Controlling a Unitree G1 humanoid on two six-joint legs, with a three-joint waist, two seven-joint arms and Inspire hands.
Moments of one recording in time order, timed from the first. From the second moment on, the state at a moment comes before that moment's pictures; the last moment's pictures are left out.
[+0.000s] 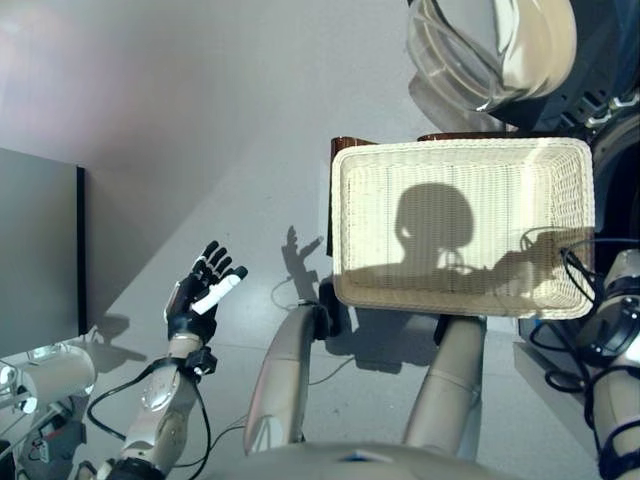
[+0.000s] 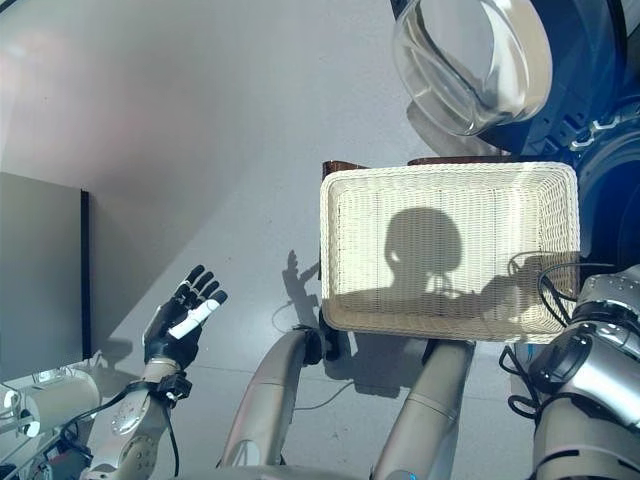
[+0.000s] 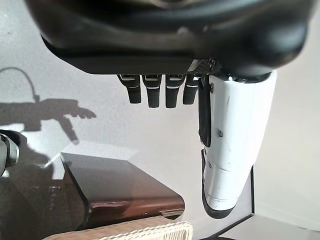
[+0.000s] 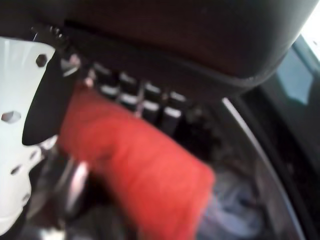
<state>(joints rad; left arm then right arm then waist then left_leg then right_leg) 0.21 0.39 -0.22 0.20 -0.76 -0.31 0.04 -0.80 -0.77 -0.66 1.21 1.24 -0.63 -0.69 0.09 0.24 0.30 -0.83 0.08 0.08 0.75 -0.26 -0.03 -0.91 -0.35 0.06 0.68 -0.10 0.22</state>
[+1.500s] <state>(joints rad) 0.24 0.25 -0.02 0.54 -0.52 -0.31 0.02 -0.04 -0.13 -0.09 1.00 0.64 -0.33 -0.32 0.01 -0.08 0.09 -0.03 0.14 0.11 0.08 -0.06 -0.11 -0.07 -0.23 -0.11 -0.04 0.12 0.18</state>
